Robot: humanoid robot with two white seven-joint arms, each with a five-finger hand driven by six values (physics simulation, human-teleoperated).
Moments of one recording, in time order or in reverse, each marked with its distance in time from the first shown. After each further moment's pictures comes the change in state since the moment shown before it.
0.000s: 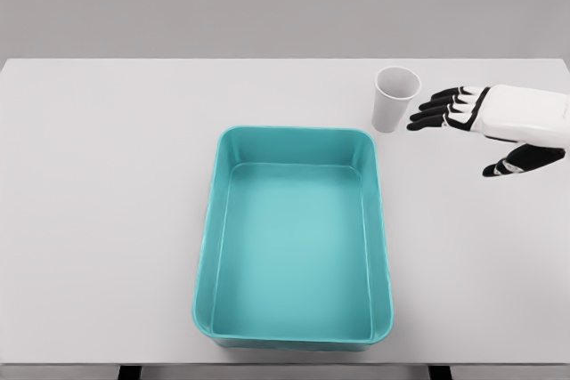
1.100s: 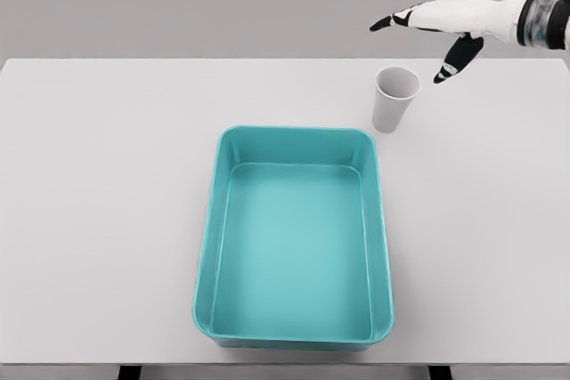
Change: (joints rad) left arm 0.000 0.000 0.000 0.000 0.000 0.000 0.000; right arm -0.661 0.395 0.576 0.565 0.106 0.293 0.026
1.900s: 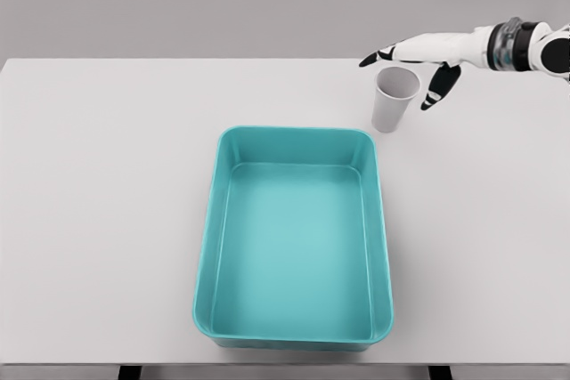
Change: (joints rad) left arm 0.000 0.000 0.000 0.000 0.000 0.000 0.000; right arm -0.006 0.112 0.095 0.226 0.003 -0.125 0.000
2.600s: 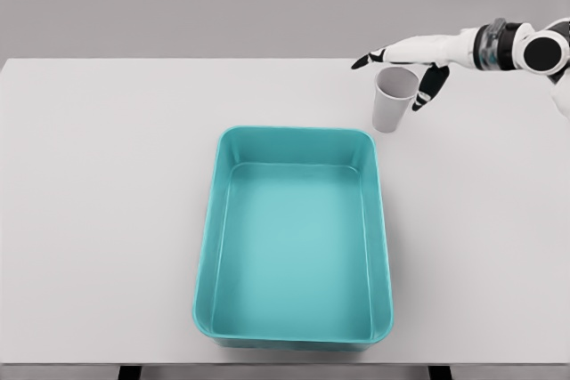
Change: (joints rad) left arm 0.000 0.000 0.000 0.000 0.000 0.000 0.000; right arm -0.018 0.078 0.019 0.130 0.009 -0.053 0.000
